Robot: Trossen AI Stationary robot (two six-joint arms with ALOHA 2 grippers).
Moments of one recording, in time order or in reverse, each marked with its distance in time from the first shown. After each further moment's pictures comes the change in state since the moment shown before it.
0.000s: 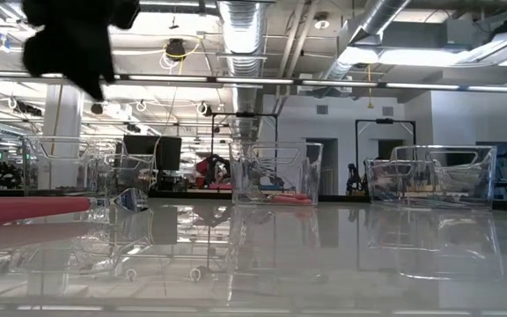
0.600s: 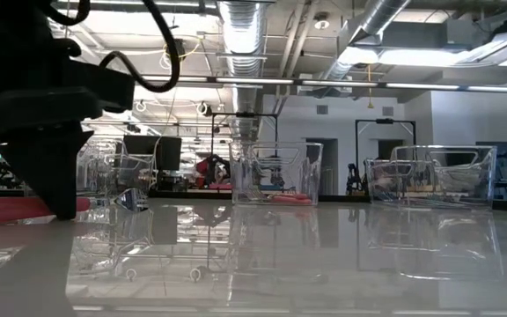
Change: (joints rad) left arm -0.113 0.490 0.004 0.067 0.006 -0.133; right arm -0.049 0.141 0.000 0.340 0.013 0.198
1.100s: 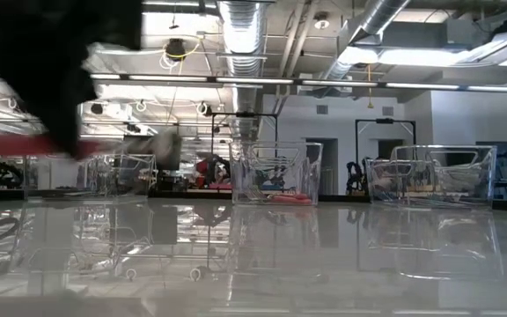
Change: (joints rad) left arm -0.028 -0.094 0.085 0.074 0.065 0.327; right arm 0.010 0.233 0.000 0.318 0.013 0.160
